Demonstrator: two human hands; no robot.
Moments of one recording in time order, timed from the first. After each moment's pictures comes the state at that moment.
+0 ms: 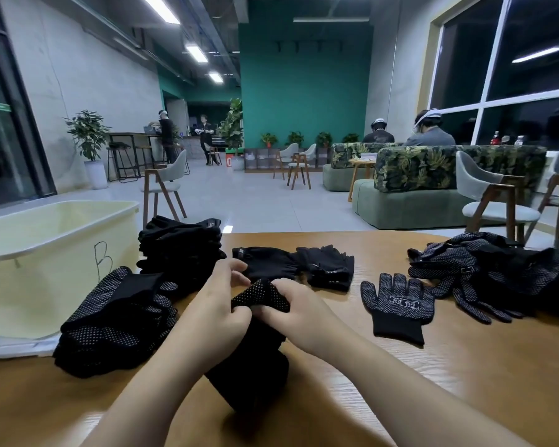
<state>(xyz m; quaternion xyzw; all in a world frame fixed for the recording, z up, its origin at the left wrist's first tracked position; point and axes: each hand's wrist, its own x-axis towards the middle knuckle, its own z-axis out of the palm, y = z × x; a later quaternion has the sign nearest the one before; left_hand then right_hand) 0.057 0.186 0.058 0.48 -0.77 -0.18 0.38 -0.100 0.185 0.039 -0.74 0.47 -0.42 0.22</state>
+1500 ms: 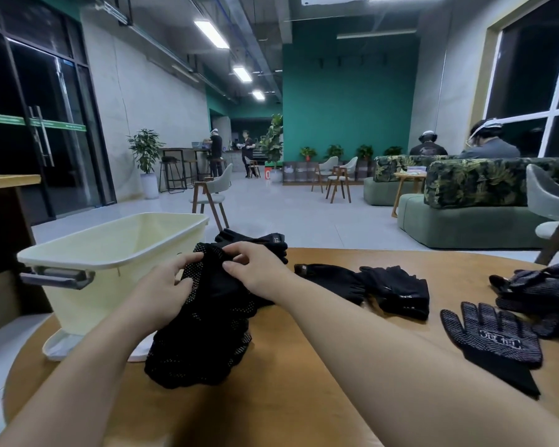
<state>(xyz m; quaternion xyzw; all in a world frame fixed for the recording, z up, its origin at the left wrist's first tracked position) 0.216 0.114 0.084 0.59 -0.67 -0.19 0.40 0.044 0.086 0.097 -0.75 0.45 -0.37 0.32</state>
